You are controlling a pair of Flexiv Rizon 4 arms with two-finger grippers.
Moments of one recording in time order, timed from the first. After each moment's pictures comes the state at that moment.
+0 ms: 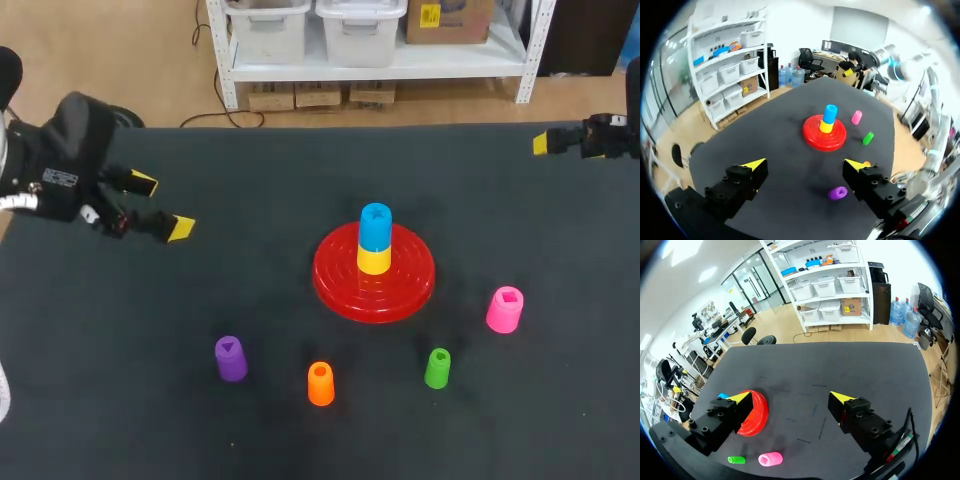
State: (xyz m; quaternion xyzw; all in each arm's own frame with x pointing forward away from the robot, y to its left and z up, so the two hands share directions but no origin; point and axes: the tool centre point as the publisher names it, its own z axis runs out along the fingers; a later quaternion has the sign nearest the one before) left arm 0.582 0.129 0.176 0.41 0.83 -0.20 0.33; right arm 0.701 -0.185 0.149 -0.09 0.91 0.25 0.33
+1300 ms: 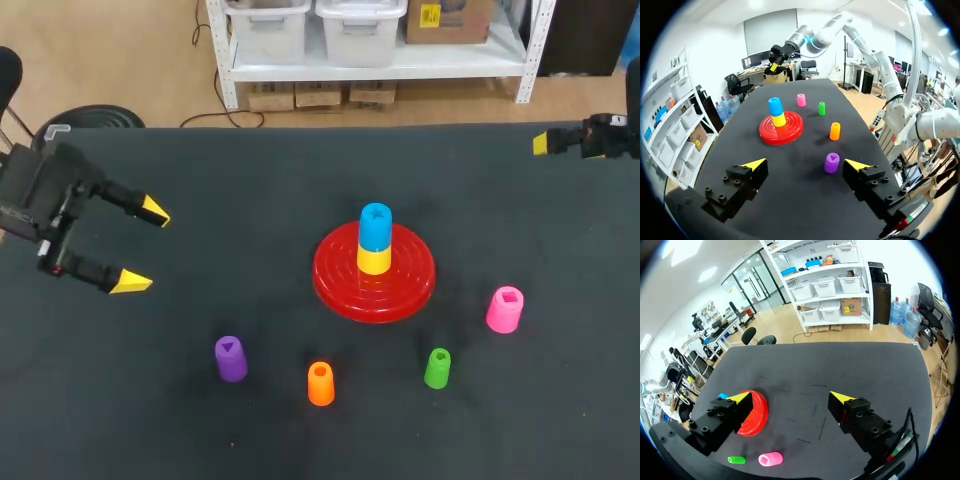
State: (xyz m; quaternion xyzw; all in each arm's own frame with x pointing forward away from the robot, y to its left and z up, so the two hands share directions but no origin) left arm 0.559 0.153 0.133 0.67 0.61 -0.30 0.31; right arm 0.701 -0.185 0.149 -0.09 0.91 0.25 0.33
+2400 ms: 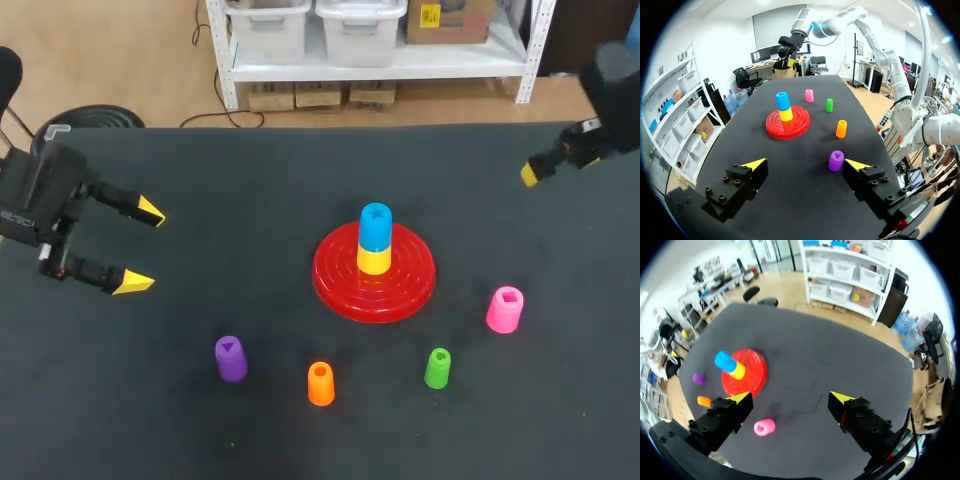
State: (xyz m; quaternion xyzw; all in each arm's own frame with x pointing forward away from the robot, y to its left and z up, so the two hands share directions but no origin) left arm 0.561 0.156 0.132 0.65 0.64 -0.27 0.32; right arm 0.650 -0.166 0.149 -0.23 0.95 0.12 0.19
